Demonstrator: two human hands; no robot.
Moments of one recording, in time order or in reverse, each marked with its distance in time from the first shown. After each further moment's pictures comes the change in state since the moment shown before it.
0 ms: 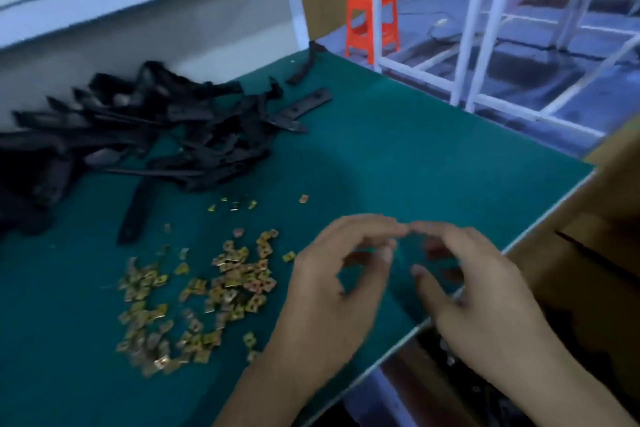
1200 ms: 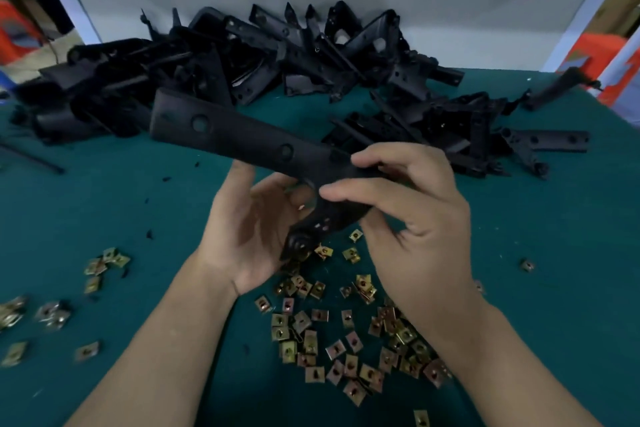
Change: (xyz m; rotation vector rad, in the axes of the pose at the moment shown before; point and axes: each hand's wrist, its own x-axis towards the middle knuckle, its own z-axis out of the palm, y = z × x) left_hand -0.045 -0.118 -0.237 -0.979 0.450 -0.506; right_hand 0.114 -0.159 0.229 0.401 -0.067 -0.967
